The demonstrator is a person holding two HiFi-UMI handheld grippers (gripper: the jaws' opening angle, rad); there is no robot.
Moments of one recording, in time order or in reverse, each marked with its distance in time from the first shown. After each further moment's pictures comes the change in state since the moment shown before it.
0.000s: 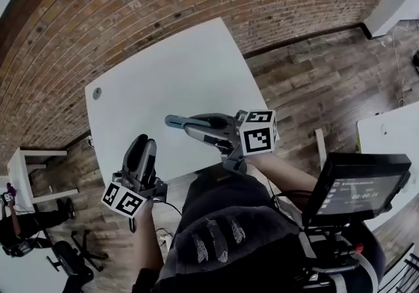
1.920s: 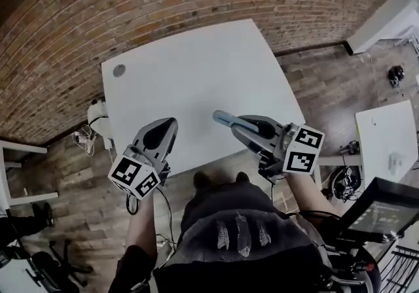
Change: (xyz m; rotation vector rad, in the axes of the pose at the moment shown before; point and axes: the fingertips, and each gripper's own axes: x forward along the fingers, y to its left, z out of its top) left arm -0.095 0.098 0.032 0.249 0.148 -0.234; right arm 0.093 0.066 -0.071 -0.337 0.037 -0.401
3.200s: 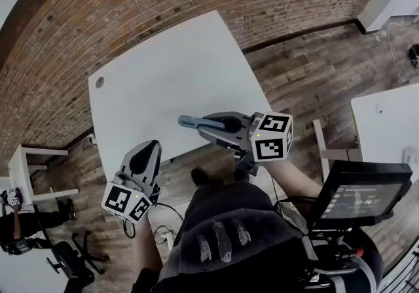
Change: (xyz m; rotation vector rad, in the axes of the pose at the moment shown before) left arm 0.067 -0.150 -0.015 0.138 0.178 0.205; right arm -0.113 -0.054 0.003 0.091 -0.009 0.262
